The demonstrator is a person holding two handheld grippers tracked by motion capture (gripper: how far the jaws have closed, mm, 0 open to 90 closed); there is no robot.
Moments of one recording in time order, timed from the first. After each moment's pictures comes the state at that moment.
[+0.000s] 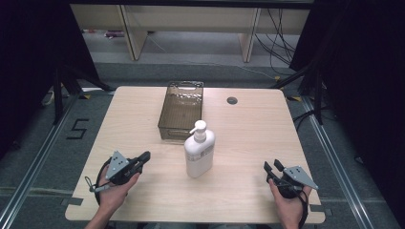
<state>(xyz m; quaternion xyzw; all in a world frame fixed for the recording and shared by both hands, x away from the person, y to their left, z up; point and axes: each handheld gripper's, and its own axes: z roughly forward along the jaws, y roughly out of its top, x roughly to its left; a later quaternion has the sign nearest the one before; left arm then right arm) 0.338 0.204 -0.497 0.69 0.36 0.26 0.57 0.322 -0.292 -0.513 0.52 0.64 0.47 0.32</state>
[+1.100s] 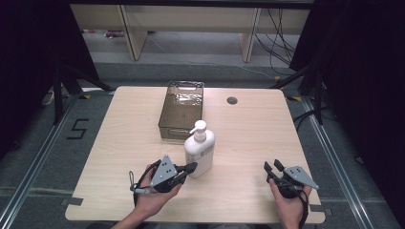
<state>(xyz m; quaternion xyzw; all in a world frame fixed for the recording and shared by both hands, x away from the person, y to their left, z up) 0.324 0.093 -0.462 0.76 0.24 0.20 0.57 0.322 -0.292 -0.513 0.52 0.63 0.48 0.32</state>
